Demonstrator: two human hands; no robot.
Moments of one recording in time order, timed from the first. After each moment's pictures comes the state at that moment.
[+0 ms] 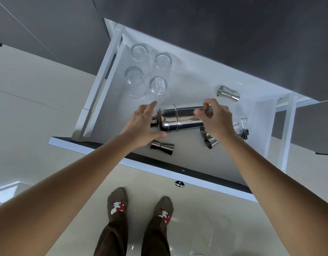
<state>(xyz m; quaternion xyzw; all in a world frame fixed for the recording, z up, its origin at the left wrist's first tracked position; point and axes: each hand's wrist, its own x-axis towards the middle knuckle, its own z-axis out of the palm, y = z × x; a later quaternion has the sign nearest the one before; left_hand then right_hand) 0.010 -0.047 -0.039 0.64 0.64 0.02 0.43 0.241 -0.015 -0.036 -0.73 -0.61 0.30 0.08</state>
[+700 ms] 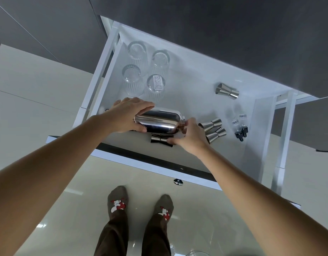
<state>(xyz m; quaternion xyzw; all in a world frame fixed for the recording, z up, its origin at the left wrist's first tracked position) -0.039 -0.013 -0.058 0.78 0.52 -0.07 0.35 0.192 -0.058 -0.040 -0.73 -0.52 0.44 -0.01</state>
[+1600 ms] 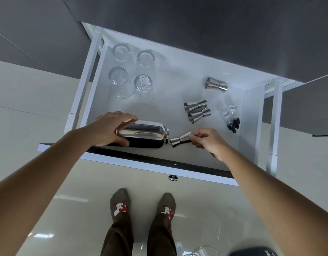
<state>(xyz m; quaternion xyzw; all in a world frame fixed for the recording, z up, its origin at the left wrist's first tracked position) -0.050 -0.040 -0.039 0.74 0.51 -0.07 0.43 0.272 -0.080 -0.066 -0.73 -0.34 0.58 0.10</state>
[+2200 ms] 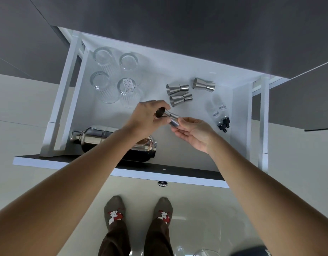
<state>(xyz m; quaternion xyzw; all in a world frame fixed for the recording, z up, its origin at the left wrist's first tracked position) 0.077 -0.018 -0.035 0.73 0.51 0.17 0.42 0.262 -0.050 -0.046 -0.62 -0.10 0.73 0.29</state>
